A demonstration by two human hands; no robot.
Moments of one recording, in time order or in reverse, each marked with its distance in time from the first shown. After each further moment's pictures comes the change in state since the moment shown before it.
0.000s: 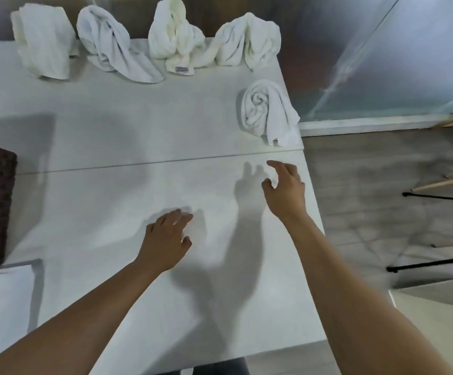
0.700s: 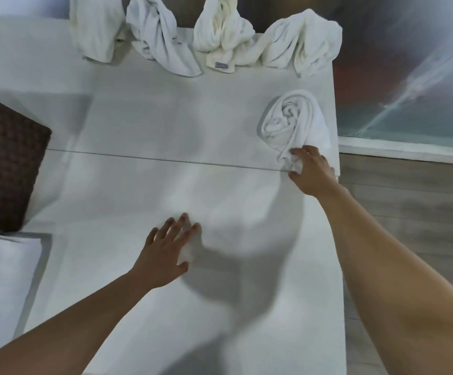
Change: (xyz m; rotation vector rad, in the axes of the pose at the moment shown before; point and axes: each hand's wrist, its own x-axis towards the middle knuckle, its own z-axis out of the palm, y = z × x) left_hand 0.002 -0.004 0.033 0.108 -0.138 -0.085; right_hand 0.165 0.028 0.005 -0.328 -0.367 -0.224
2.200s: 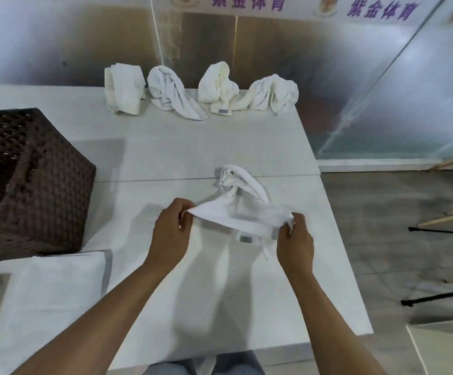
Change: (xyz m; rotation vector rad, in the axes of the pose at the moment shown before) left_hand -0.112 -0.060 -0.108 -0.815 0.655 0.134; right_hand -0.279 -0.187 0.072 0.520 0.551 0.340
